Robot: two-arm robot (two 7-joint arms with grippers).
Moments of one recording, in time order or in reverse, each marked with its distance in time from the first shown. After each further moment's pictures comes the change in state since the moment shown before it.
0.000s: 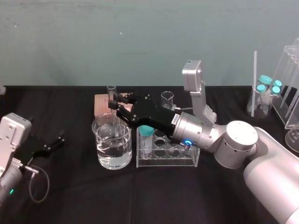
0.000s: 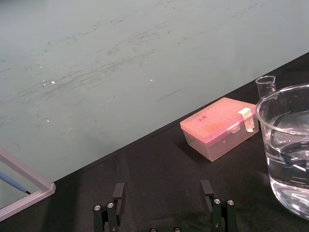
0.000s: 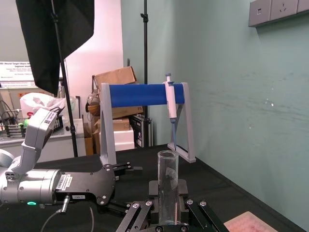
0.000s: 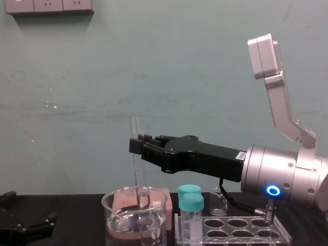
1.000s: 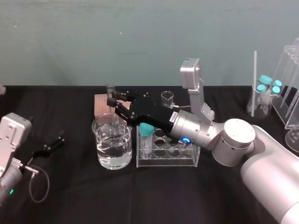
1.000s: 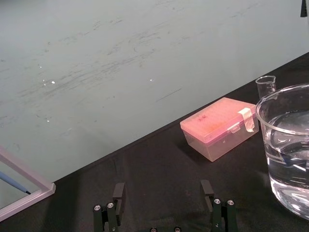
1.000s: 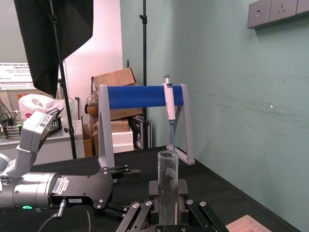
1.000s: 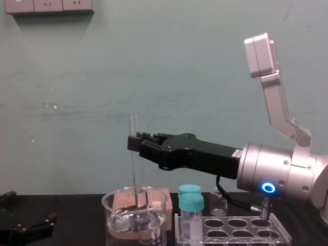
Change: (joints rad) left arm 0.000 0.000 0.000 0.000 0.000 0.000 0.000; right arm 0.018 -0.016 0.000 0.029 -0.001 -0.009 0.002
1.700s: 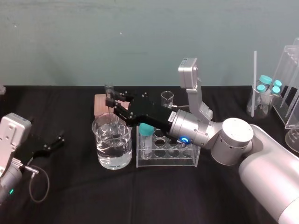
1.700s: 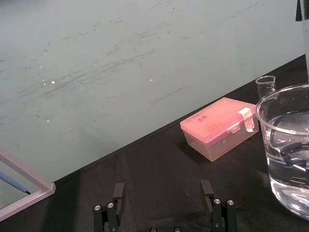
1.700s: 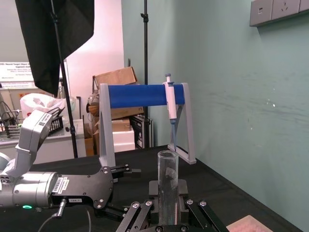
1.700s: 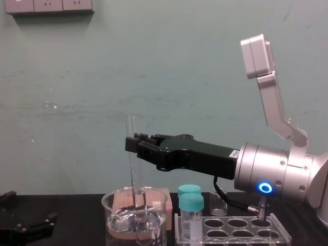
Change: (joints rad) left arm 0.000 0.000 0.000 0.000 0.000 0.000 0.000; right arm 0.013 -0.012 -0.002 0.025 -0.002 -0.003 0.011
